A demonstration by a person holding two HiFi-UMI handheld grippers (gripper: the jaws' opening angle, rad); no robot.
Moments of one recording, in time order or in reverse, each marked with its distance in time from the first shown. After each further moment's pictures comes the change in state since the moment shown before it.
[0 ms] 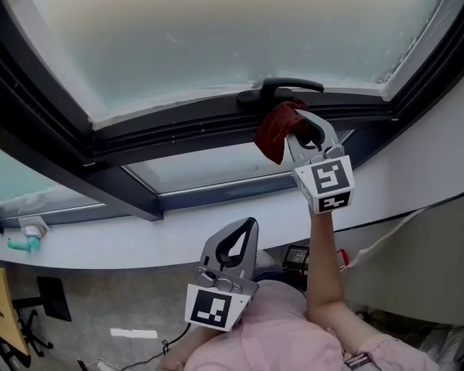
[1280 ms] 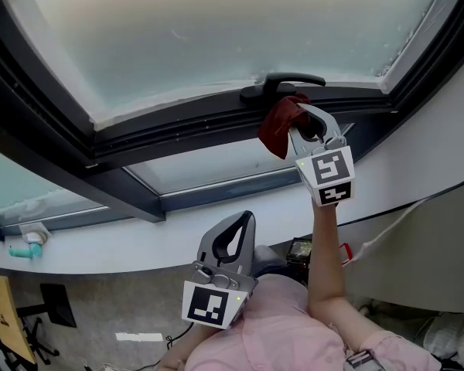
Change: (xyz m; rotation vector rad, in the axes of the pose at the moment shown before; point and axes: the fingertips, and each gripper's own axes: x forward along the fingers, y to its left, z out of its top) left arm -0.010 0.016 0.010 -0.010 -0.028 -0.018; right arm 0.001 0.001 -0.002 -0.059 0.075 -0.041
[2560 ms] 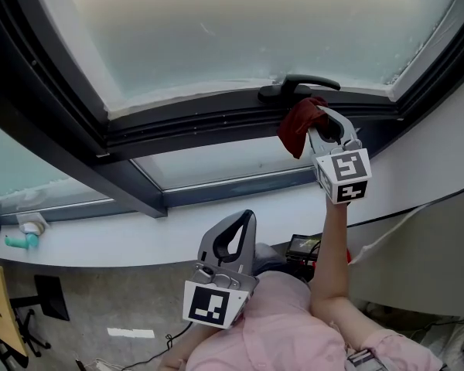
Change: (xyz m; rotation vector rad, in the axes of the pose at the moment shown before) left arm -0.020 0.018 0.009 -0.019 -0.033 0.044; right arm -0.003 -0.008 -0.006 0.030 0.015 -0.025
